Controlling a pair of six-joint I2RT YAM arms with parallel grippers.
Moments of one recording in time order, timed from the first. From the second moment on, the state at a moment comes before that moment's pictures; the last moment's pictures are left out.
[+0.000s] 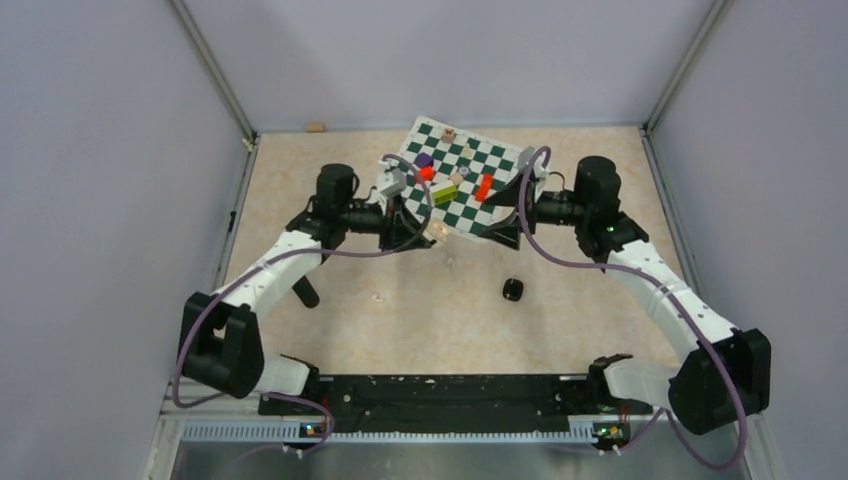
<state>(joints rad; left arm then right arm) -0.38 1.41 0.97 -0.06 1.16 0.13 0.32 1.18 0.93 0.03 -1.02 -0.15</state>
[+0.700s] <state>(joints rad) 0.09 0.97 0.69 0.33 1.24 -0.17 0.58 1.73 1.25 -0.38 -0.59 -0.44</state>
